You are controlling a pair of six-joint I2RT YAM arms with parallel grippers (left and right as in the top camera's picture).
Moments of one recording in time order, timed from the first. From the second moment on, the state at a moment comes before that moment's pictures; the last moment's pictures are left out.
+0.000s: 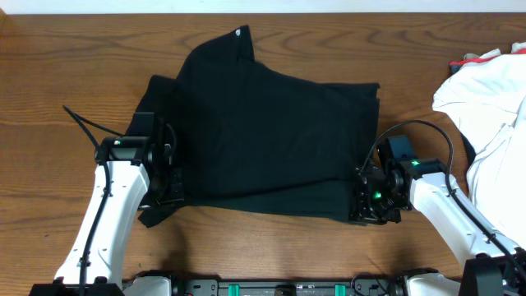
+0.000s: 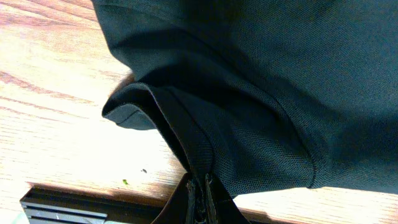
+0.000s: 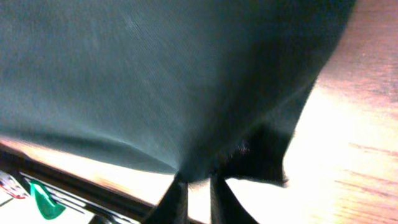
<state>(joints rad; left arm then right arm) -0.02 1.35 0.96 -1.23 -0.03 -0.18 0.16 1.40 0.70 -0.95 -0.40 0.21</state>
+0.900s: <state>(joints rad) -0.02 1.35 0.96 -1.12 -0.06 -0.20 0.16 1.40 0.69 -0.58 -0.22 0.30</state>
